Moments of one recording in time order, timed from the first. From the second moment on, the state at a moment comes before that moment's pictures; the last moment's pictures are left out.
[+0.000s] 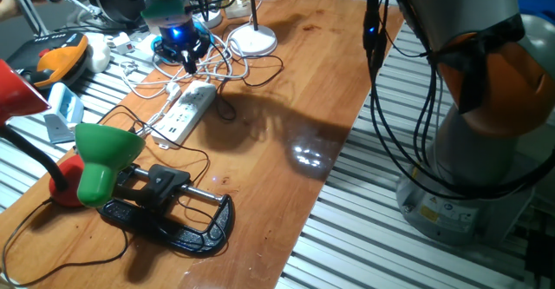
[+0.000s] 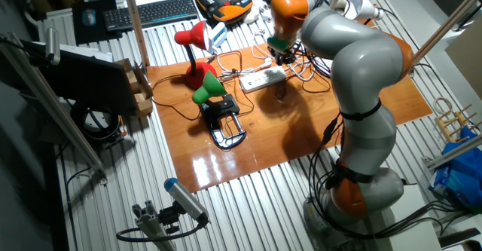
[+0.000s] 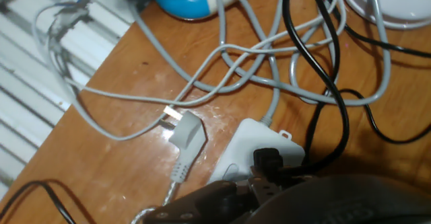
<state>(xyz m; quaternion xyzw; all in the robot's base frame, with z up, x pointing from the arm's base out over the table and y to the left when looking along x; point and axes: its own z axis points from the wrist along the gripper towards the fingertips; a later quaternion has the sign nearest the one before) 0.653 -0.027 0.129 0.48 0.88 -0.05 0.07</state>
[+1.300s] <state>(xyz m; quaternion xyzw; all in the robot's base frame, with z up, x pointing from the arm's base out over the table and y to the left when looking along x) 0.649 -0.013 0.113 0.66 0.75 -0.04 0.09</state>
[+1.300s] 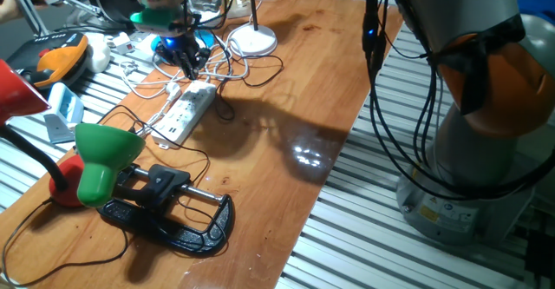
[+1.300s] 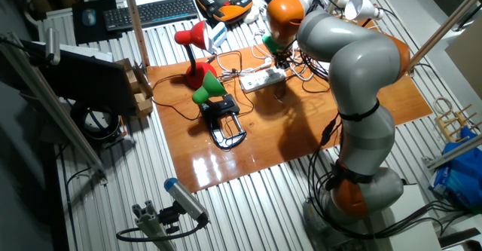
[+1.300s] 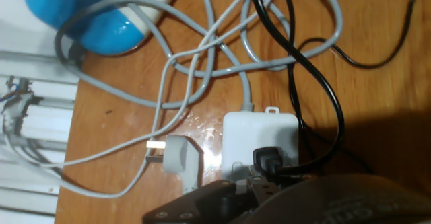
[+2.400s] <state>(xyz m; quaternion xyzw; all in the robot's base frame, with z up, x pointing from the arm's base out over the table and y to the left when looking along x) 0.650 -0.002 0.096 0.78 0.62 -0.04 0.07</state>
